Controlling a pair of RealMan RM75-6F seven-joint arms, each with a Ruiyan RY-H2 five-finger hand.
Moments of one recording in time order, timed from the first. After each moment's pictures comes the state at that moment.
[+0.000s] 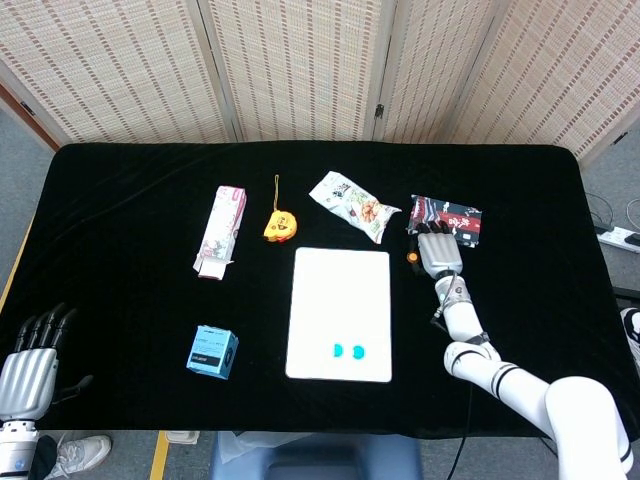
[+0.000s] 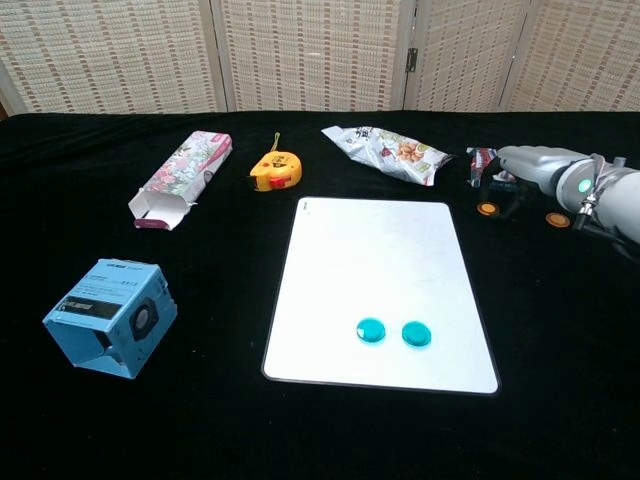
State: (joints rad) left arm -0.07 -1.18 -0.03 -1.65 1.43 1.46 0.17; right arm 0.83 -1.76 0.28 -0.85 -0.80 0.70 -0.36
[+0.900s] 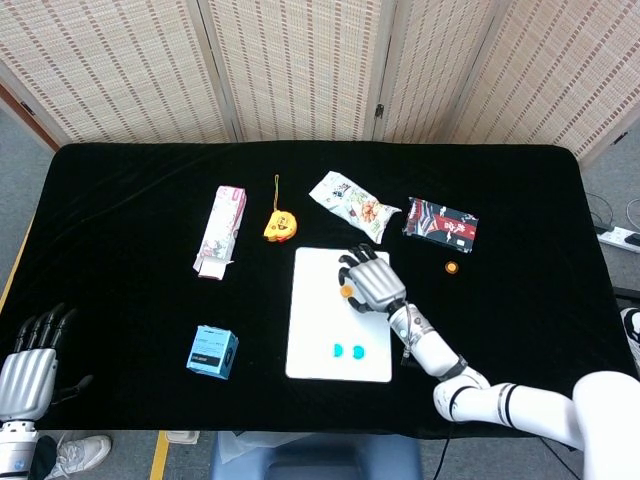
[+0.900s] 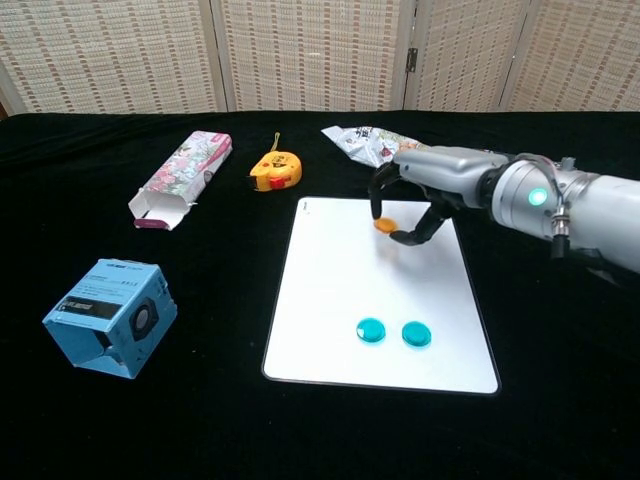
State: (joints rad) left arm -0.07 -1.18 -0.03 -1.65 1.43 1.46 0.16; right arm 0.83 -1.64 0.21 -1.37 -1.07 0.81 -0.33
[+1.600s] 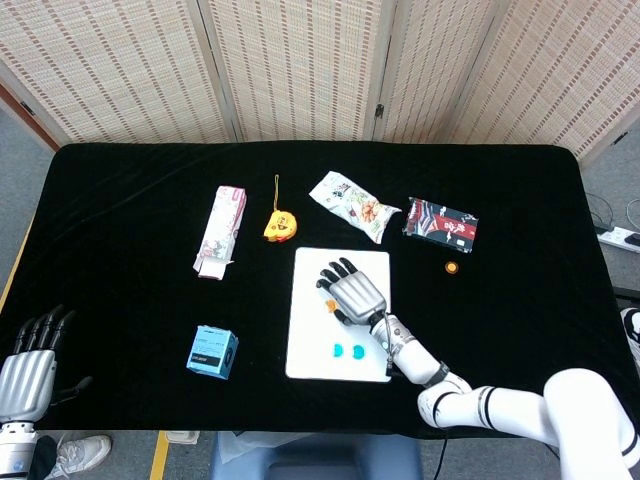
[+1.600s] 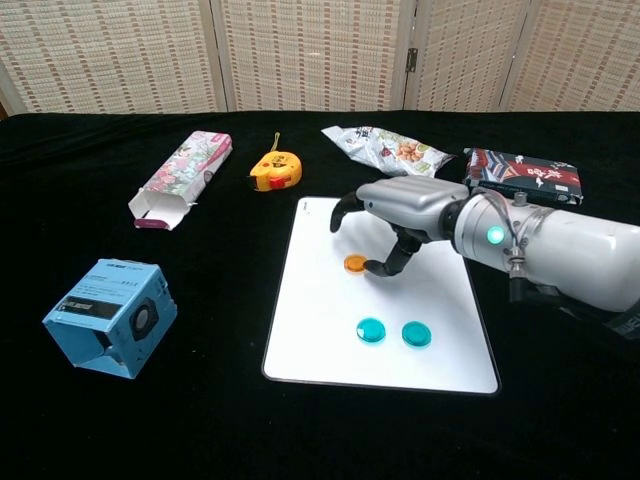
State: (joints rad) left arm -0.07 -1.19 -0.03 -1.62 1.43 1.46 0.14; right arm 0.87 -1.71 0.16 -1.32 -1.07 0.80 -0.40
